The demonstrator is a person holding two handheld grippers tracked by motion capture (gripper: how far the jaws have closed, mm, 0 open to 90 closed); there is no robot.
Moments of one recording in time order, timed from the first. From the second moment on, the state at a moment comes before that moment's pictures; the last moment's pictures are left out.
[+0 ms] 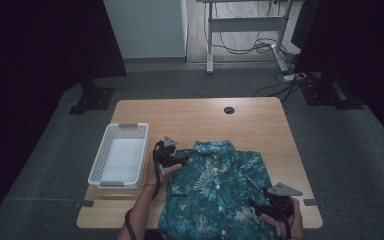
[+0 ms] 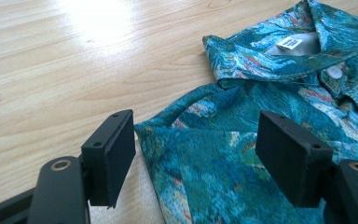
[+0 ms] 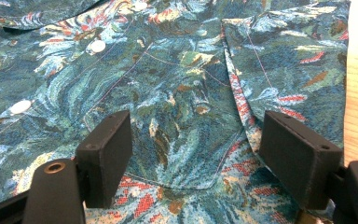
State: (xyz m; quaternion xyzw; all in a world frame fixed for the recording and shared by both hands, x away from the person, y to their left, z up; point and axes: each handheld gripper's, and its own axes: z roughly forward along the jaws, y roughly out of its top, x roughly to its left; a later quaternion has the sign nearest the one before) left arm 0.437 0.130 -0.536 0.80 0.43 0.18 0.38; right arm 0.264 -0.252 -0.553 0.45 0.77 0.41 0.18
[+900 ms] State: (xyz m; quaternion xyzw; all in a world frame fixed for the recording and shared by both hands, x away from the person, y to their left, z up) left arm 0.451 0.139 -0.551 0.79 0.45 0.16 0.38; right arm 0.264 -0.251 -0.554 0.45 0.77 0.41 0.18
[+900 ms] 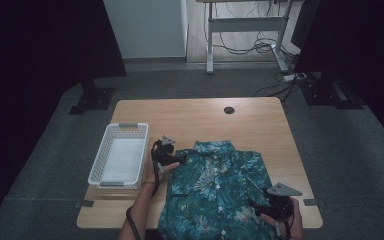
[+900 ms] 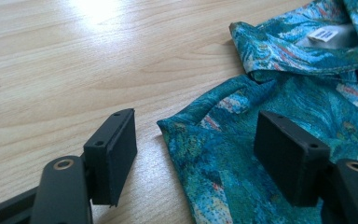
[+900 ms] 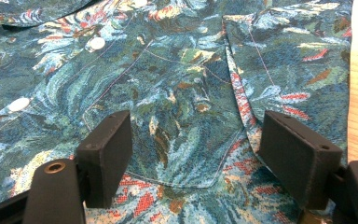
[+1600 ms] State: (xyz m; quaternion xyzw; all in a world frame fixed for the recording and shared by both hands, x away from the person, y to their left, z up) left arm 0.444 0.130 -0.553 0.81 0.41 0.19 0.38; right arm 0.264 -0.250 -0.554 0.45 0.77 0.41 0.18
